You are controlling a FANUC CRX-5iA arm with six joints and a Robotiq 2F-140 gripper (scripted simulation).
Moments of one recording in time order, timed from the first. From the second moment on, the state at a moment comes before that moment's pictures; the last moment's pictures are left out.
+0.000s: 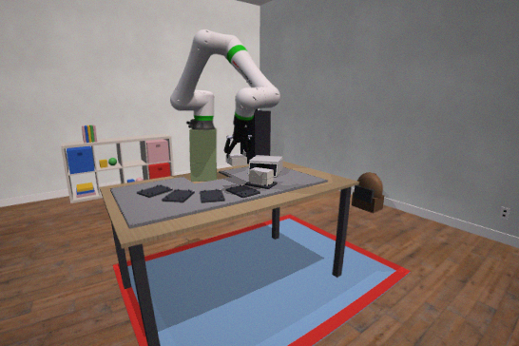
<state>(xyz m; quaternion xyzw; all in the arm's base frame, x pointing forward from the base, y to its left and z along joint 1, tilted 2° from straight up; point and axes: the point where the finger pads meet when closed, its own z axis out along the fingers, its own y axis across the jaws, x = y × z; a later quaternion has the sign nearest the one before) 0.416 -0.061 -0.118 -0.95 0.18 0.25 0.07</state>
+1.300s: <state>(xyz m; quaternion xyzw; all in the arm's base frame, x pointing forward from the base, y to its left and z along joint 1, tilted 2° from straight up) 0.393 -0.167 -0.122 -0.93 0.25 0.24 0.09</state>
